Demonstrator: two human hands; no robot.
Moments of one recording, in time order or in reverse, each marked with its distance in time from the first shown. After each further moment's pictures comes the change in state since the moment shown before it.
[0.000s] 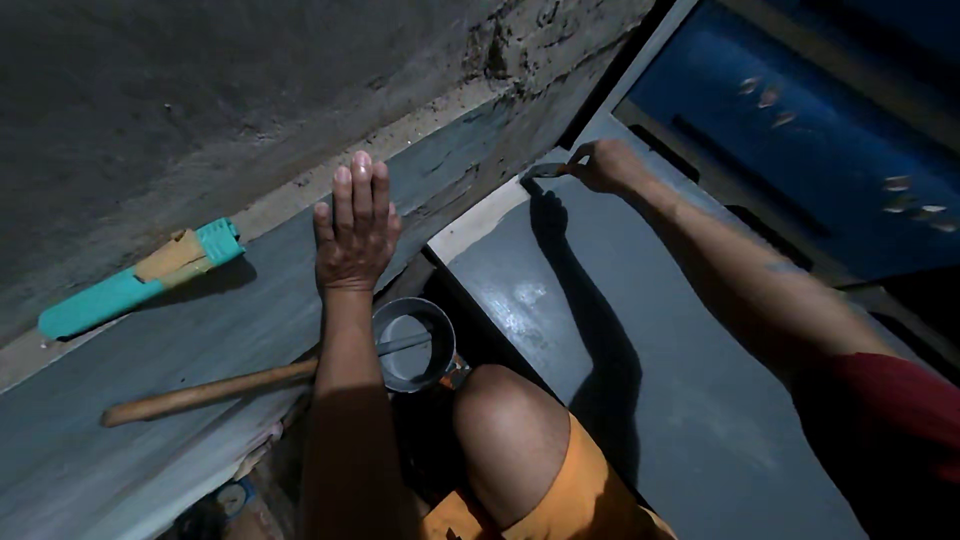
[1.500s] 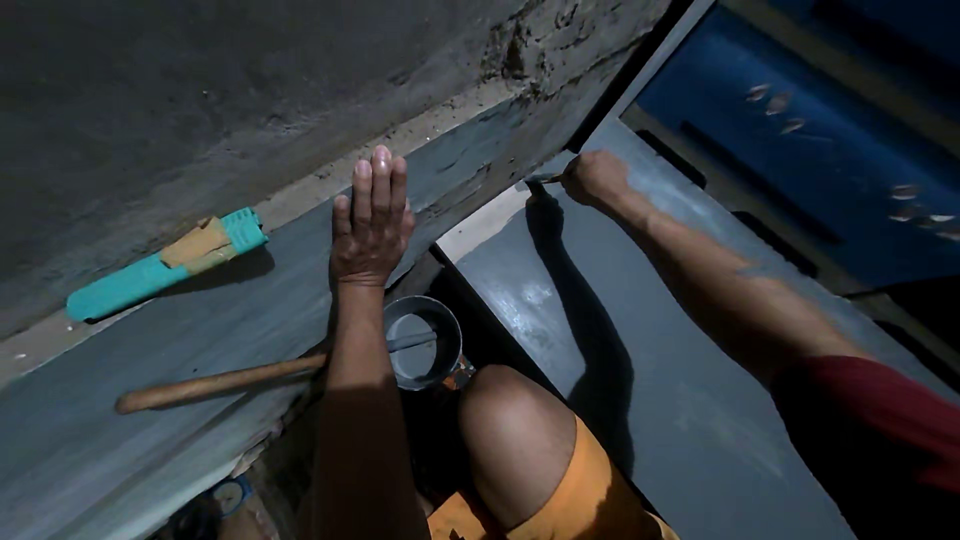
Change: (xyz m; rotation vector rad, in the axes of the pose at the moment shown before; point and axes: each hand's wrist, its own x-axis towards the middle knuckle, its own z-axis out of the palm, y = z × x) left_hand 0.001 0.000 0.000 0.005 0.014 -0.002; right_hand -0.002 -0.036 0.025 -0.231 0.044 0.100
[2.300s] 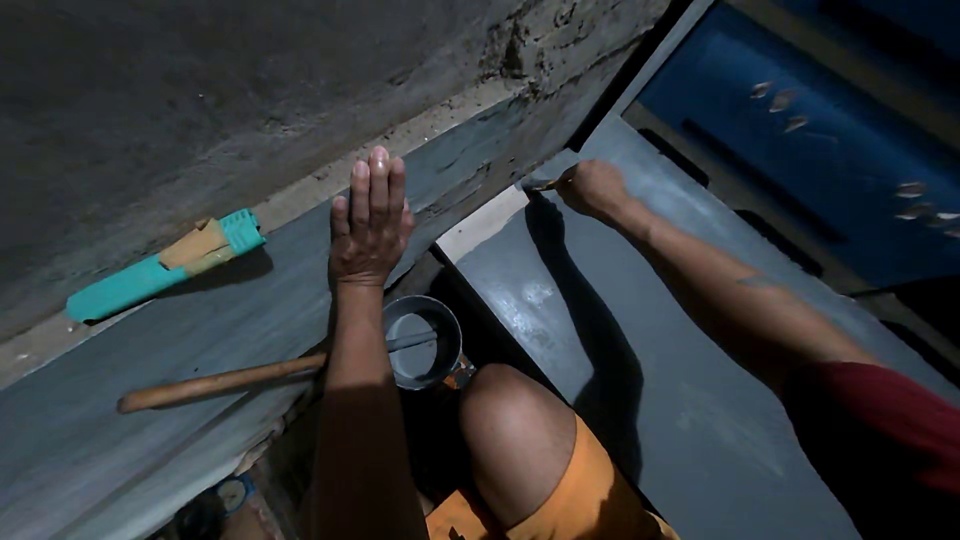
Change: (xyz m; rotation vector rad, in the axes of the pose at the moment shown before) left_hand 0.000 0.000 0.001 -0.009 0.008 -0.009; right_hand -0.015 0.000 0.006 0.024 -0.004 -0.082
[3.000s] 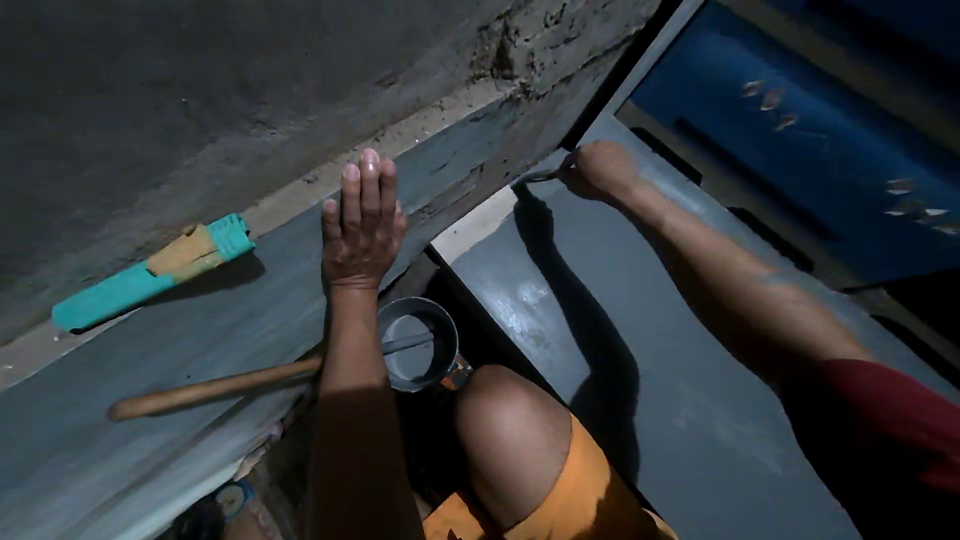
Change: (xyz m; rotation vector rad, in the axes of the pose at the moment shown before) left_hand -0.001 -0.001 0.001 -0.004 -0.004 0.015; right_hand 0.001 0.000 -0.035 -0.032 -0.038 -0.054
